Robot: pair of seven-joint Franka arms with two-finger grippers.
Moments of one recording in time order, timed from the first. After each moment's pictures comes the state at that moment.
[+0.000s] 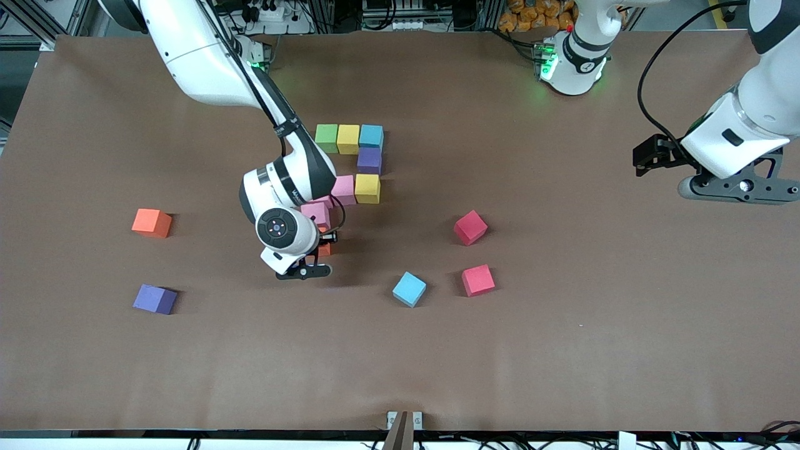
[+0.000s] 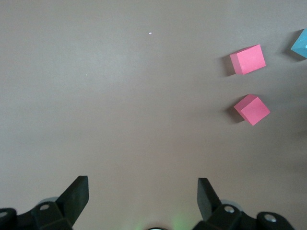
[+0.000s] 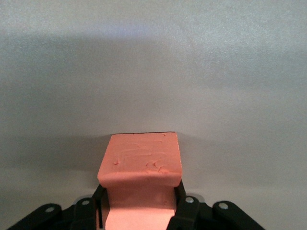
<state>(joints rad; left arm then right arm) -0.11 0.17 -0.11 -1.34 0.07 1.41 -0.08 0.52 0.68 -0.06 -1.62 0.11 2.07 0.33</state>
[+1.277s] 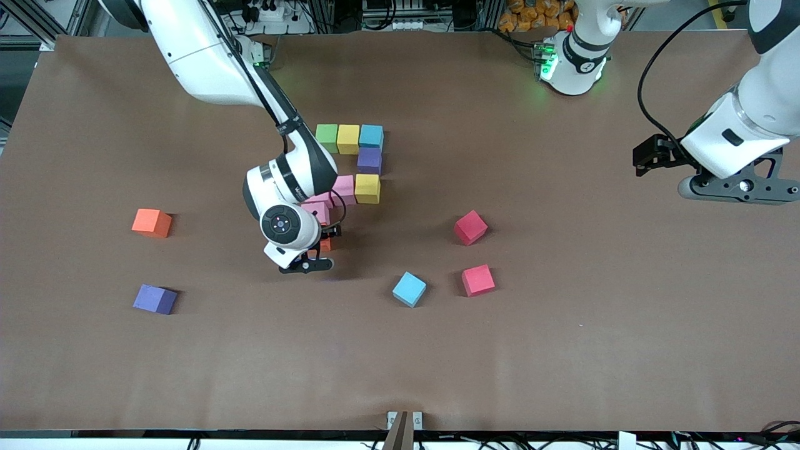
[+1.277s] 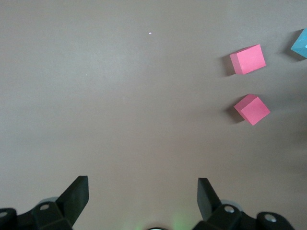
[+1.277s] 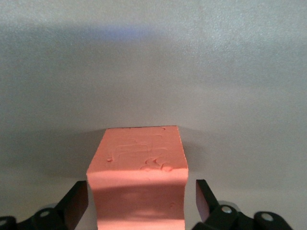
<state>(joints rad) -0.11 0.17 -0.11 -1.34 0.07 1.41 -0.08 0.52 0.66 -0.04 -1.68 0.11 2.09 0.33</state>
